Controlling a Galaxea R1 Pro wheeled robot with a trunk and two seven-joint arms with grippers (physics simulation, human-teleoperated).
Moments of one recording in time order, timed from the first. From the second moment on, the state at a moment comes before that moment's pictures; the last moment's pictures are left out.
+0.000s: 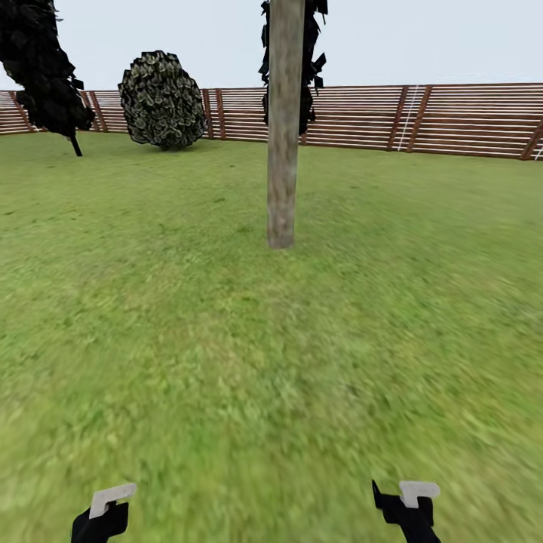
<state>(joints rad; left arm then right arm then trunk) -0.39 0.18 0.13 -0.24 0.08 -0.28 0.03 -0.39 -0.09 -0.09 -0.24 0.04 -0.47 -0.01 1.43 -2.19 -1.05</state>
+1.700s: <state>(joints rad) -0.38 0.18 0.13 -0.24 0.08 -0.28 0.03 -0.39 -0.09 -0.09 -0.24 0.04 -0.48 -0.01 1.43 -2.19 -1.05</state>
